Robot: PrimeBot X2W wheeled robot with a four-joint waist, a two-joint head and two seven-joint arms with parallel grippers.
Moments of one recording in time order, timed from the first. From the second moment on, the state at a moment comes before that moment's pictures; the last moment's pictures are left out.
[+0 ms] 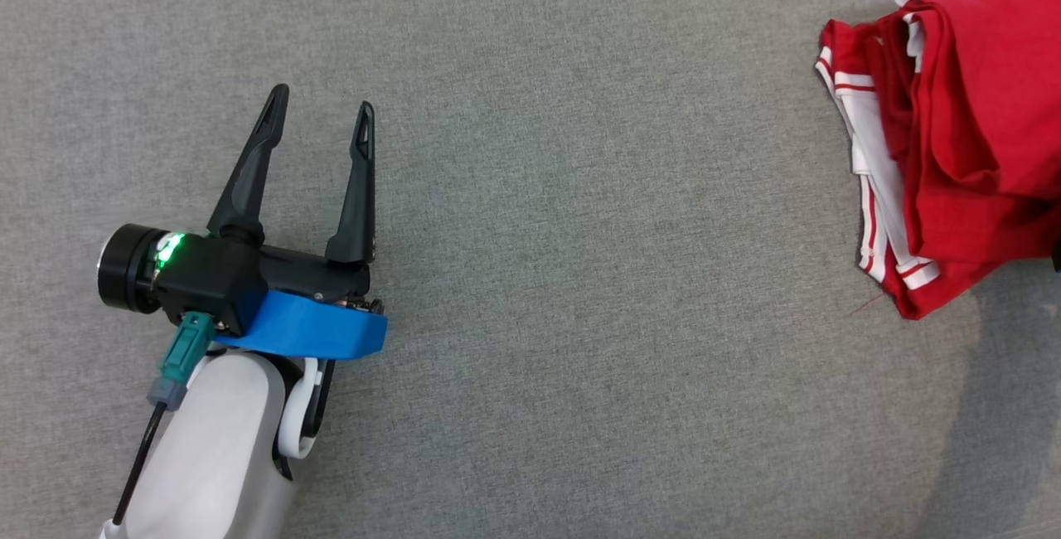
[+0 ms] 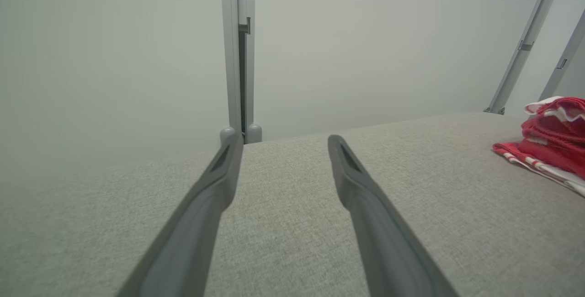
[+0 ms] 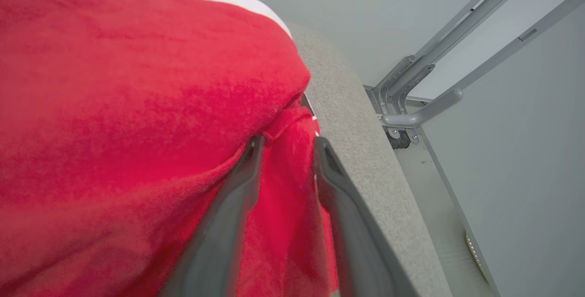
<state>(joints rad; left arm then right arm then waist) -0.42 0.23 -0.32 0.11 -0.23 0.01 -0.25 -0.65 -0.44 -0.14 0.65 0.06 0.13 -0.02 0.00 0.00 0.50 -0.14</state>
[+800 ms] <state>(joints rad) -0.21 0.22 -0.29 0.19 -0.30 0.07 -0.25 -0.21 -0.10 -0.09 0.16 0.05 0.13 -0.12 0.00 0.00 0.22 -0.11</state>
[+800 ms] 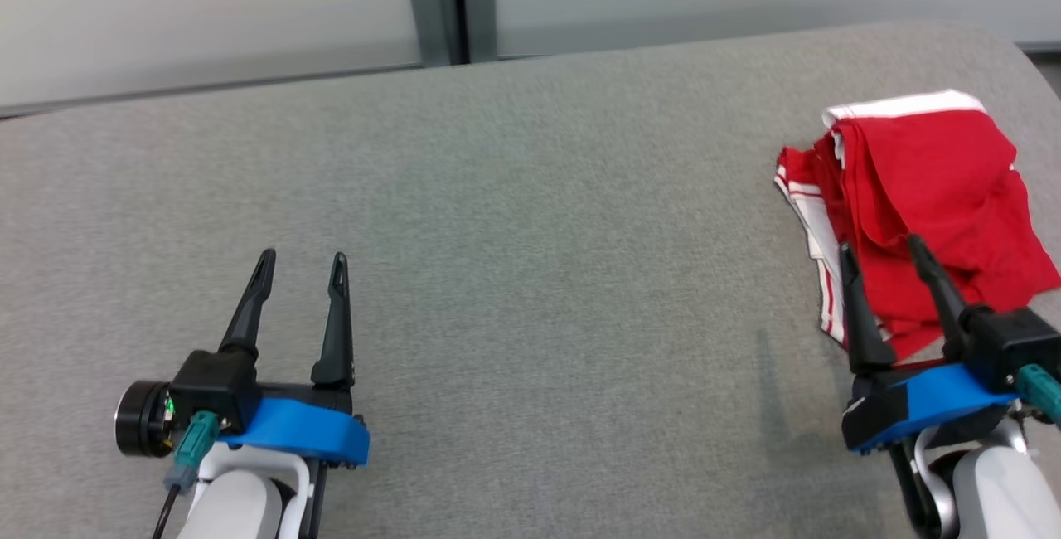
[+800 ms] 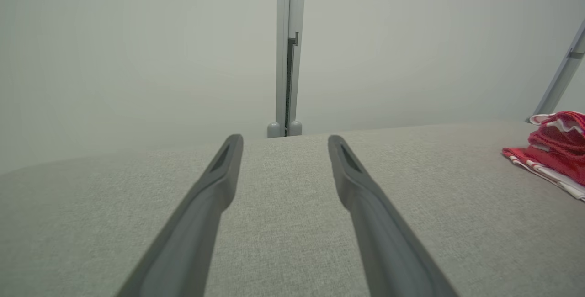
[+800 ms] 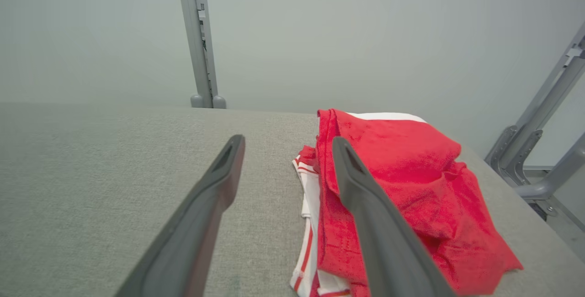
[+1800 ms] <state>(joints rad) 0.04 0.28 -0.27 0.18 -0.36 0.12 -0.19 0.09 -0.05 -0.06 -0.05 0.08 0.13 0.01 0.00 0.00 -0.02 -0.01</state>
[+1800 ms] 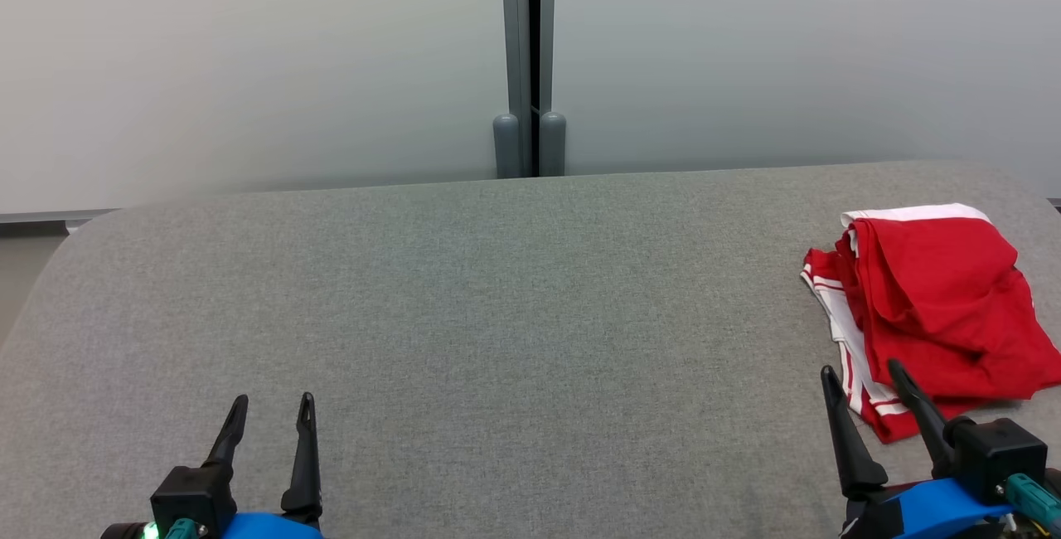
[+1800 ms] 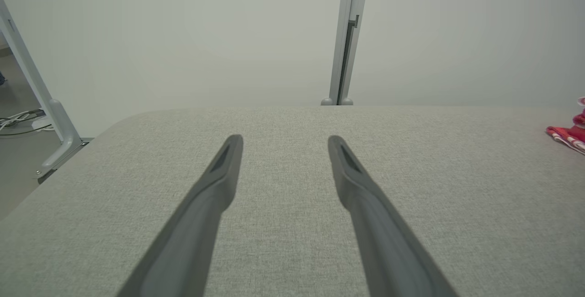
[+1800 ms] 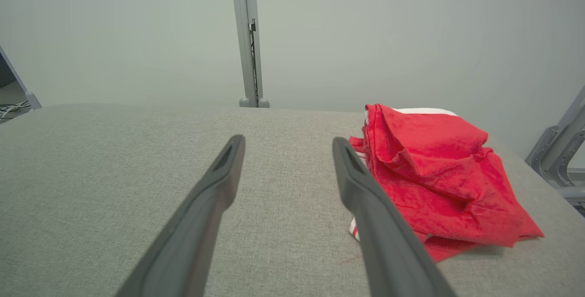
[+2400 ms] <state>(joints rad) 0.05 0.29 -0.27 0.15 -0.37 0.13 -0.17 0.11 -0.05 -0.06 -0.07 0.12 0.13 0.01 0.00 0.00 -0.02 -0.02</state>
